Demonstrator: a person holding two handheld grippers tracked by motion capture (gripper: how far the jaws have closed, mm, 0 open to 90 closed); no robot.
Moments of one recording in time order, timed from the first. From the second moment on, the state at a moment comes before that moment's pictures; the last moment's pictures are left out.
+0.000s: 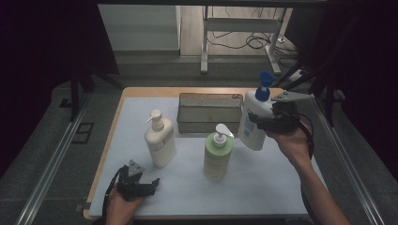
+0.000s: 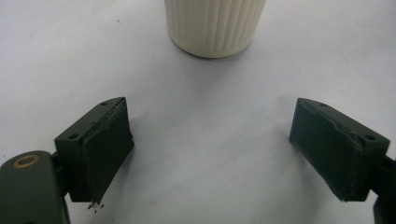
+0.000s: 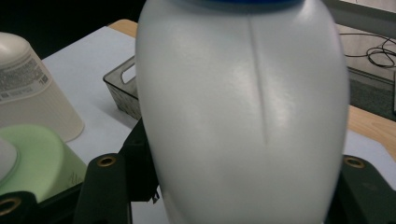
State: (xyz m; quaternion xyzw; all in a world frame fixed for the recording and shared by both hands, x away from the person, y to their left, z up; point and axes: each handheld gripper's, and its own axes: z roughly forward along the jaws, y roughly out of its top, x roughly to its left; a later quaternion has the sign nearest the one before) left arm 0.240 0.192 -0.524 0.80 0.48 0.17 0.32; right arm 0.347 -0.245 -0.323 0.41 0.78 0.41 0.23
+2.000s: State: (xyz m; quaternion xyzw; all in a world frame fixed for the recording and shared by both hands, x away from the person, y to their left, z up) left arm 0.240 0.192 -0.524 0.80 0.48 0.17 0.32; right arm 0.445 -0.151 -0.312 0.40 0.77 0.44 0.24
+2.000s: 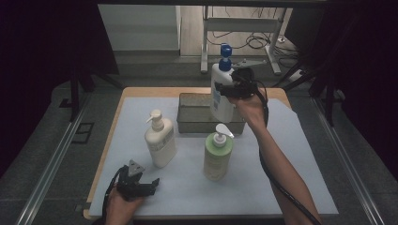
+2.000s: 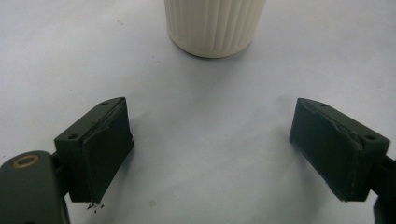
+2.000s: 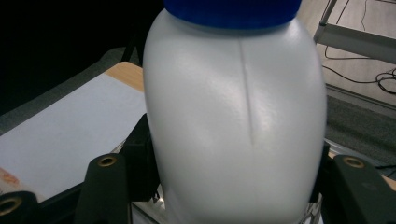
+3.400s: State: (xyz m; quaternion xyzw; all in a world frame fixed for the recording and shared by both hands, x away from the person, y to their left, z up) left arm 0.240 0.192 -0.524 0.80 0.48 0.17 0.32; right arm 0.477 -0.109 -0.363 0.38 0.78 0.44 0.22
